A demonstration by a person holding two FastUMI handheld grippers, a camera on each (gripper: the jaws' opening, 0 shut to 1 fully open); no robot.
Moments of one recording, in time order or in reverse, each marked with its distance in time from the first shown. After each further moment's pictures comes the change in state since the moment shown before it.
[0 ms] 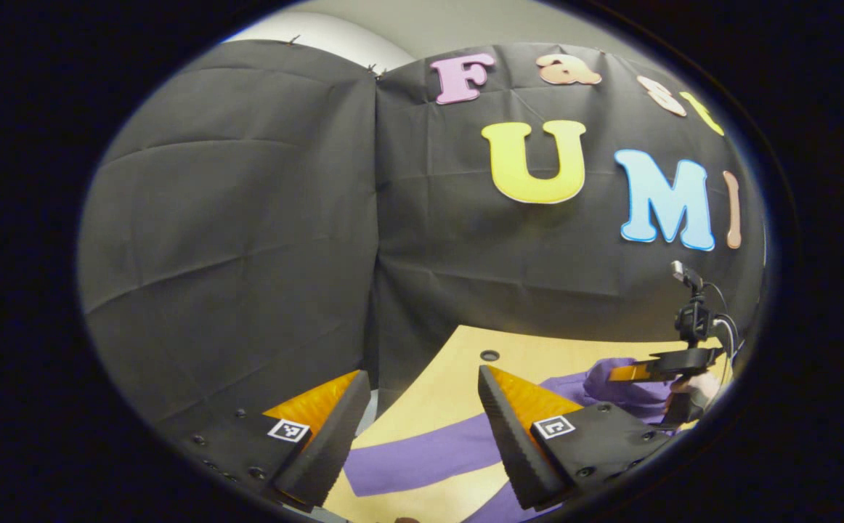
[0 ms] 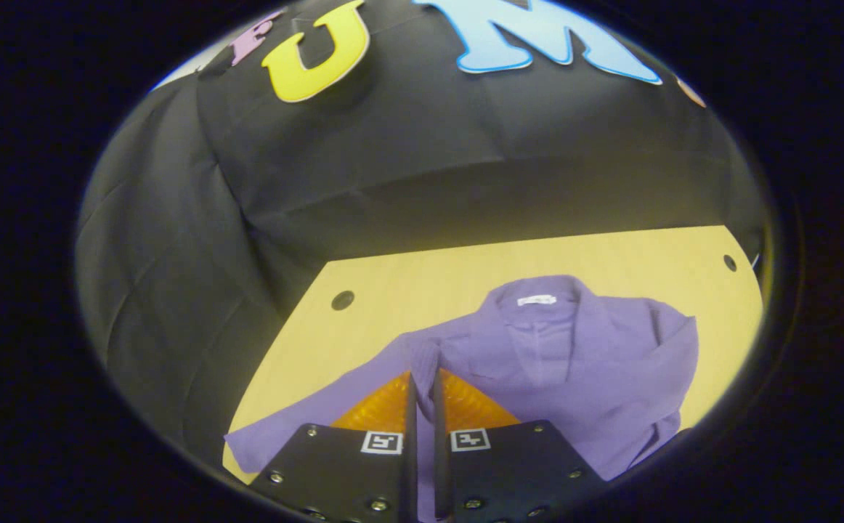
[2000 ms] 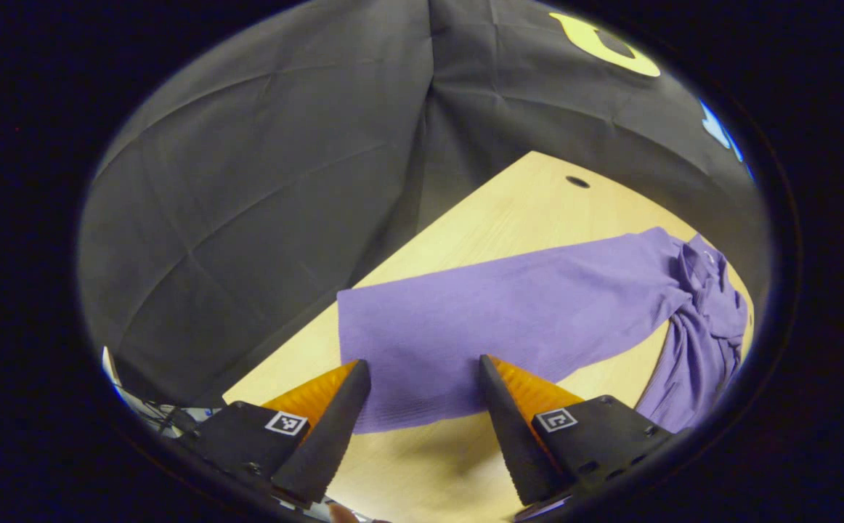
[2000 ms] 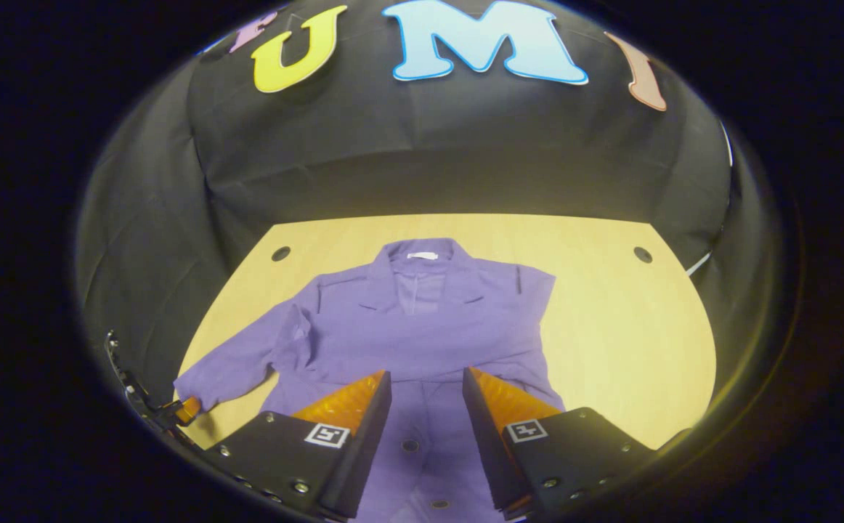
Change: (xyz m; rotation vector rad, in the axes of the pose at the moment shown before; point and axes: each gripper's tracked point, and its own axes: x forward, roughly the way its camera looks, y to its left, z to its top) left arm 0.065 0.080 -0.333 -0.111 0.583 0.193; right arm -0.143 -0.117 -0.048 -0.045 0.050 -0.222
